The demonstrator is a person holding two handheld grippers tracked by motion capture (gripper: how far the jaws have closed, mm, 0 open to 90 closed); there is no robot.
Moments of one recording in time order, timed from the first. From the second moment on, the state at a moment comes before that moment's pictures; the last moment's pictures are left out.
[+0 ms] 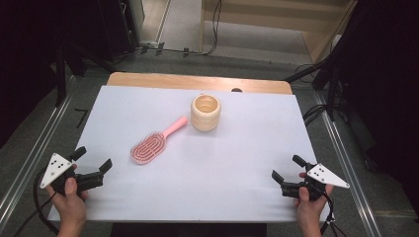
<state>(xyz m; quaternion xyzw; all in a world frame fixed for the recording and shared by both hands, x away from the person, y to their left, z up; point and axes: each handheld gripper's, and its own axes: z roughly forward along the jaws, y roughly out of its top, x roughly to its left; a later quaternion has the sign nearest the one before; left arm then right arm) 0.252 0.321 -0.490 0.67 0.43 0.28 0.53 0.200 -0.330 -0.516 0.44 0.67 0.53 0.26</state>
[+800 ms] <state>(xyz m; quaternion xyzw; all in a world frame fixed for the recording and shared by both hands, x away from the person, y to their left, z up) 0.292 0.267 -0.436 0.73 0.38 0.21 0.53 0.201 -0.323 -0.515 0.43 0.69 0.52 0.26</state>
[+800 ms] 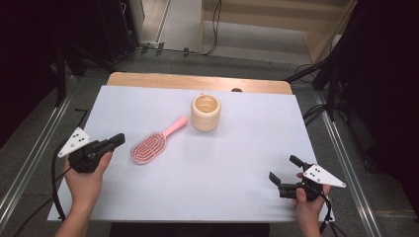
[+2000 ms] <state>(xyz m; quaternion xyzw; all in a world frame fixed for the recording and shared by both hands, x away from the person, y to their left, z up) 0.416 0.167 -0.456 0.81 0.39 0.09 0.42 0.203 -0.322 -0.516 0.42 0.69 0.53 0.26</state>
